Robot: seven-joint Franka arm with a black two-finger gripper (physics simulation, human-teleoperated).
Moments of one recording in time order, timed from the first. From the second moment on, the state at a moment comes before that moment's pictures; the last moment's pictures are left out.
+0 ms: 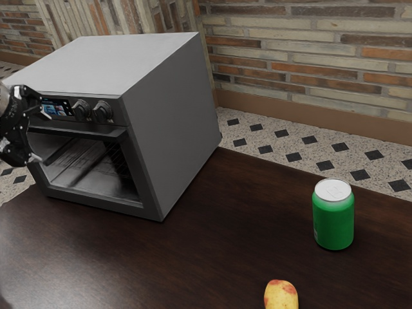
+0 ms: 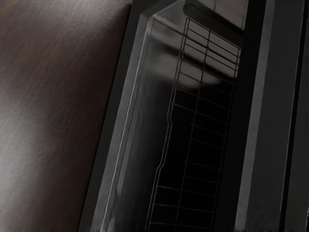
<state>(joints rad) 0.33 -0.51 0.12 -2.12 0.16 2.20 -1.67</state>
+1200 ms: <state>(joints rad) 0.37 -0.41 0.06 -2.11 0.16 2.30 -1.63</state>
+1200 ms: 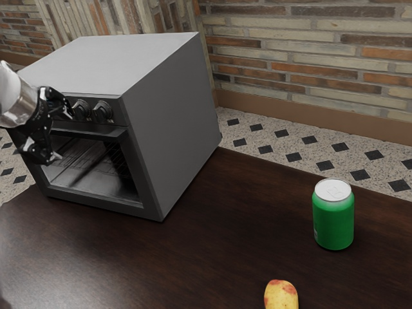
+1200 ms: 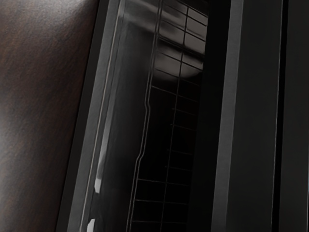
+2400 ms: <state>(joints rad) 0.56 -0.72 0.06 -2.48 0.10 2.34 -1.65</state>
